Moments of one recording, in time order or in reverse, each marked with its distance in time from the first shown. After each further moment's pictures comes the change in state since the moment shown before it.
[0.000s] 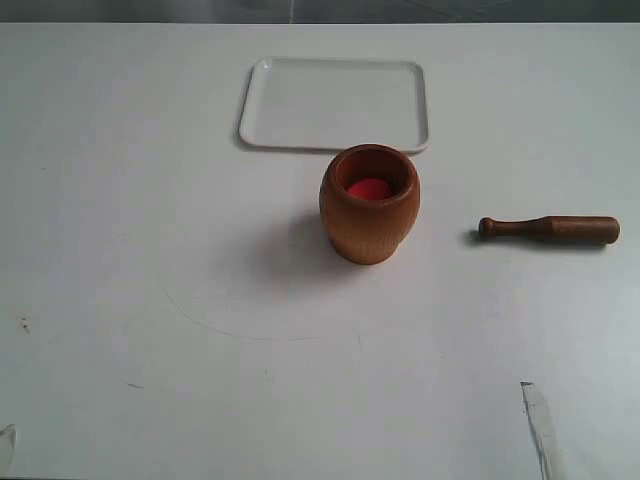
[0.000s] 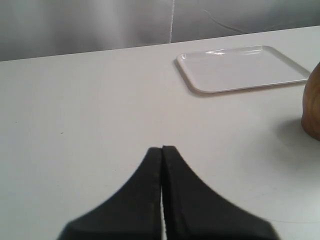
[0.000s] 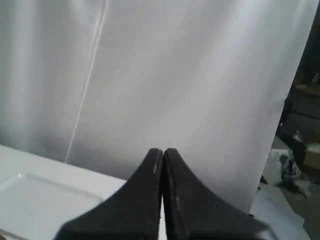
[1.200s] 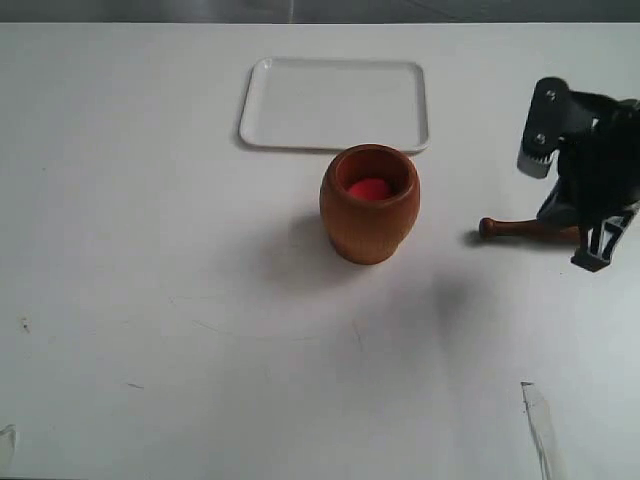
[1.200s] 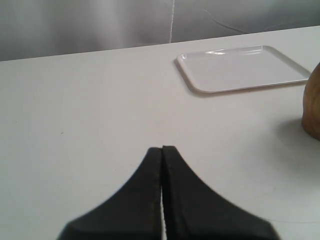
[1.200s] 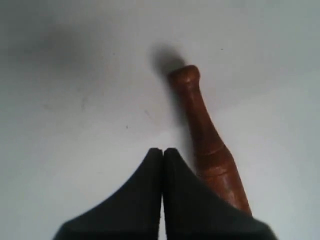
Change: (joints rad) left arm 0.000 0.000 0.000 0.000 0.000 0.000; right arm 0.024 1.284 -0.312 0.162 0.479 -0.930
